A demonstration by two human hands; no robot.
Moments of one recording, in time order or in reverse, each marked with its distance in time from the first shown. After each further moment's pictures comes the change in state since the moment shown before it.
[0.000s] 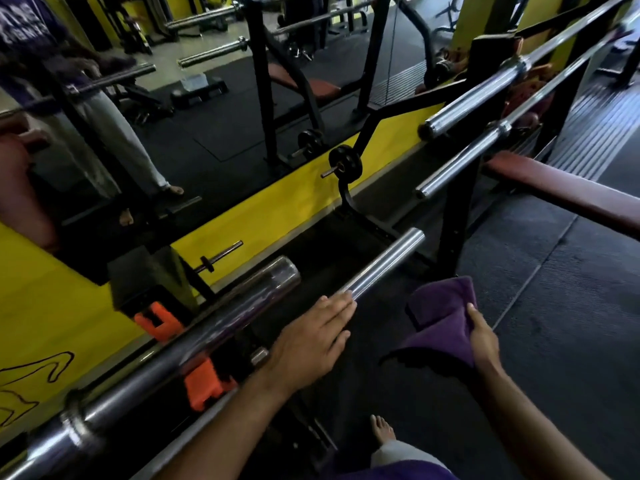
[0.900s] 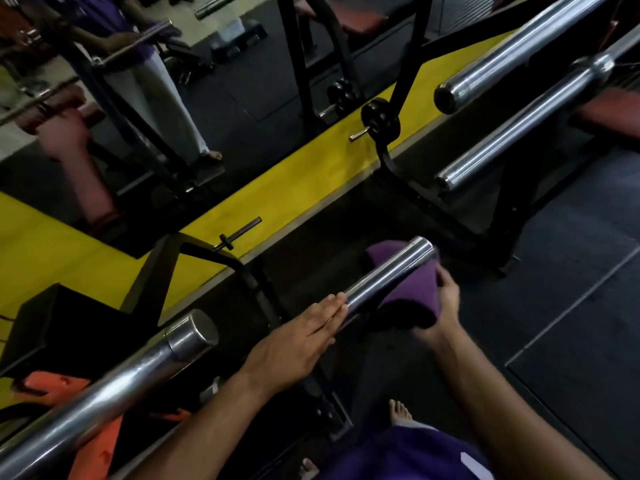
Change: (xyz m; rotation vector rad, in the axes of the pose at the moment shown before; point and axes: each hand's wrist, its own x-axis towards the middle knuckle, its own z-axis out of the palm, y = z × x) left_hand 0.076 -0.017 0.047 0.100 -0.291 -0.062; right_hand 0.140 -0.031 0.091 0.409 -0.341 0.399
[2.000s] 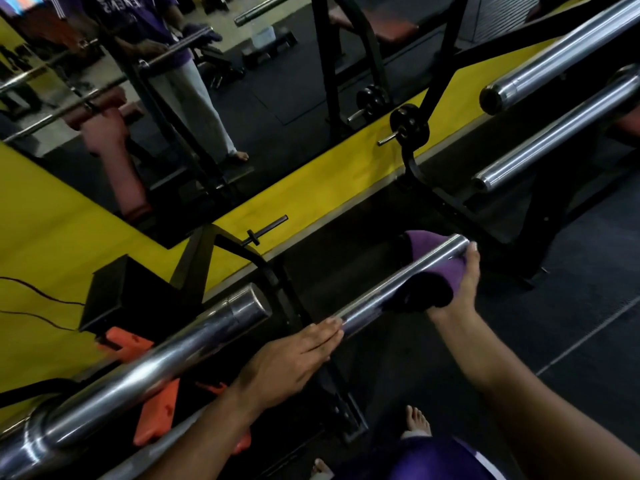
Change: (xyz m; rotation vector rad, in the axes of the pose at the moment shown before) left_hand -0.083 -0.015 -0.003 0.002 0.053 0.019; right_hand -0.010 0.025 0.029 -0.339 -0.030 -0.260
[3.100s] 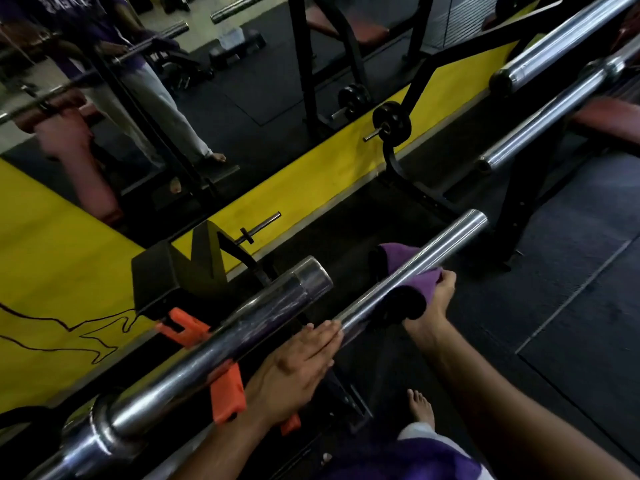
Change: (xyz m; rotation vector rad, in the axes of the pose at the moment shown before) left_hand -0.075 -0.015 -0.001 -0.148 0.146 -0.026; right_hand -0.094 0.064 0.056 0.099 0.294 0.108
